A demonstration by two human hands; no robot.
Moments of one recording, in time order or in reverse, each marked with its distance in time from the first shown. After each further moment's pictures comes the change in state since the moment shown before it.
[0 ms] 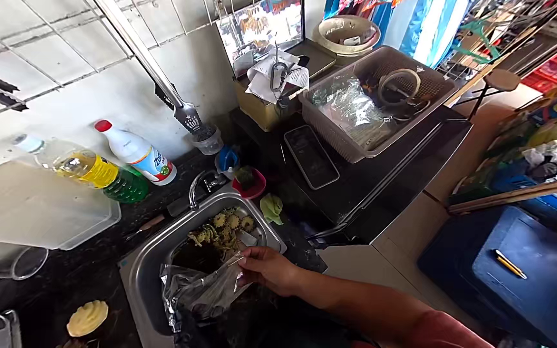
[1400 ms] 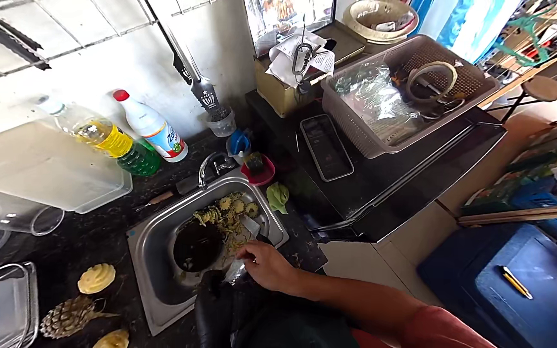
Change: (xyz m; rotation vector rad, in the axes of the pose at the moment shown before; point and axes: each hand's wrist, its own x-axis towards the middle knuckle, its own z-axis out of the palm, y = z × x) left_hand 0.003 -0.024 -0.017 0.958 -0.246 0.124; right_hand 0.005 0.027 -0.003 -1.091 0.020 -0.092
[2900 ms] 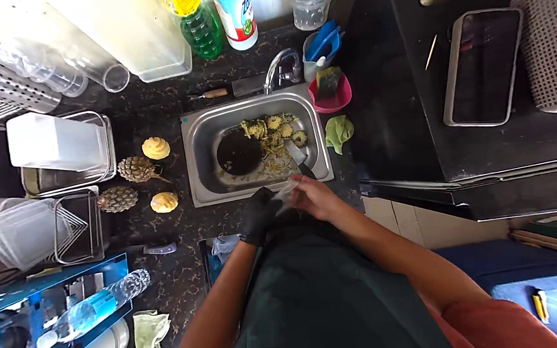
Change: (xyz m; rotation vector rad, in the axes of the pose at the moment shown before) left_hand 0.002 -0.023 0.011 -0.360 -0.206 -0.493; right_hand 0.012 0.042 0.026 0.882 -0.068 0.618
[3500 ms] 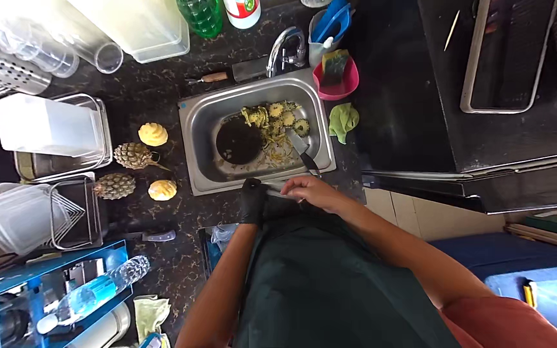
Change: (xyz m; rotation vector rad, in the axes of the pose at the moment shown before) left_hand 0.032 -0.041 -0.004 -0.037 0.225 -0.091; right_hand -0.006 0.003 -0.012 -0.685 -0.258 -0.190
